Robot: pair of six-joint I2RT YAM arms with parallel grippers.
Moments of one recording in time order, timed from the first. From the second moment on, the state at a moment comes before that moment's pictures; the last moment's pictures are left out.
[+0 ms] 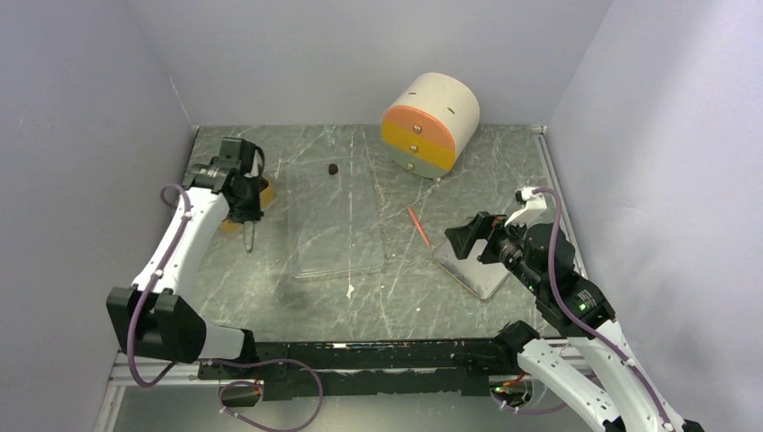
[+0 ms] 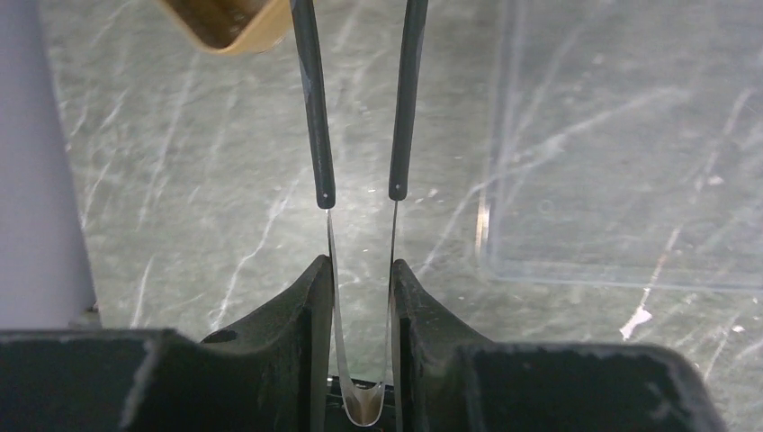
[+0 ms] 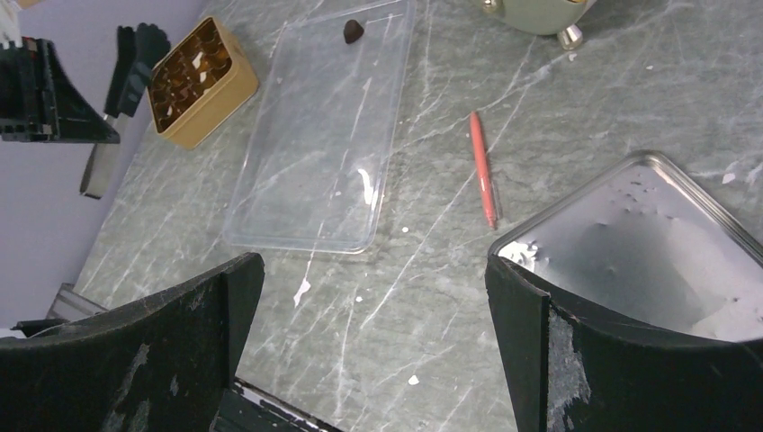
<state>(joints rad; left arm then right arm) -0.19 1.38 1.31 -1.04 -0.20 -0.22 0.55 0.54 0.84 -0.60 0.08 0.50</state>
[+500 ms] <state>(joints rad) 0.11 1.31 1.20 -1.08 -0.19 -0.21 0.55 0.52 0.84 -0.60 0.04 0.47</state>
